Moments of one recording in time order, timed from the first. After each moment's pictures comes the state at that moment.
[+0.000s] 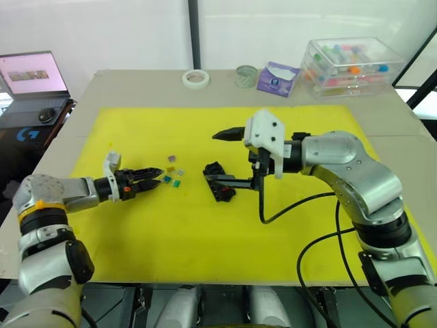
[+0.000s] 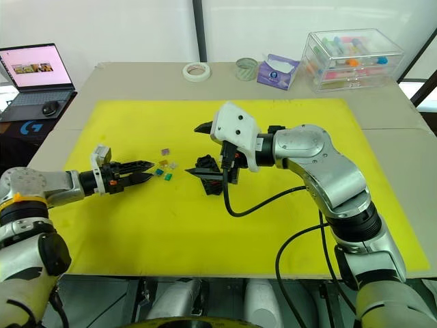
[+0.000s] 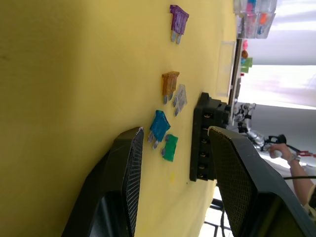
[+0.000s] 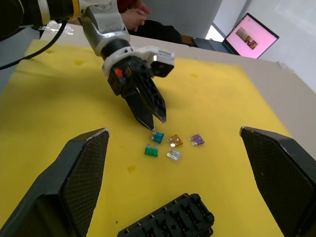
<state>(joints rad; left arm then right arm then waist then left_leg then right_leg) -0.70 0.64 0.52 0.66 -0.91 1.61 -0.53 -0.73 -0.60 0.22 -0.45 0.41 0.71 0.89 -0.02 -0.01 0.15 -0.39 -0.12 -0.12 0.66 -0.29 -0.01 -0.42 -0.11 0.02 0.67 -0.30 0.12</state>
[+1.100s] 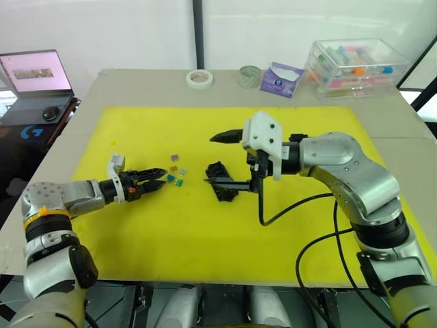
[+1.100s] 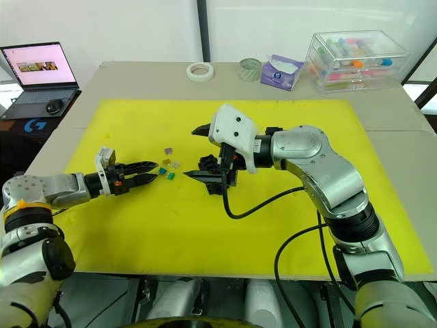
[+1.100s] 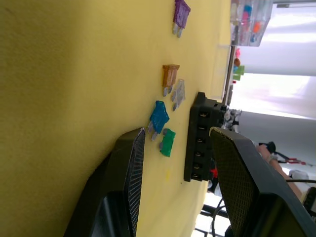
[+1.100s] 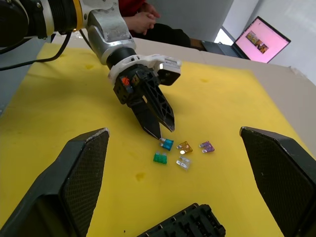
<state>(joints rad) -0.68 0.56 0.58 0.67 -1.08 1.58 -0.30 -0.73 -0.59 0.23 -0.45 0.41 0.71 0.91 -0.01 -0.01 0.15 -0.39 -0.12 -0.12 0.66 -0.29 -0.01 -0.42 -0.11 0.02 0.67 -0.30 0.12</state>
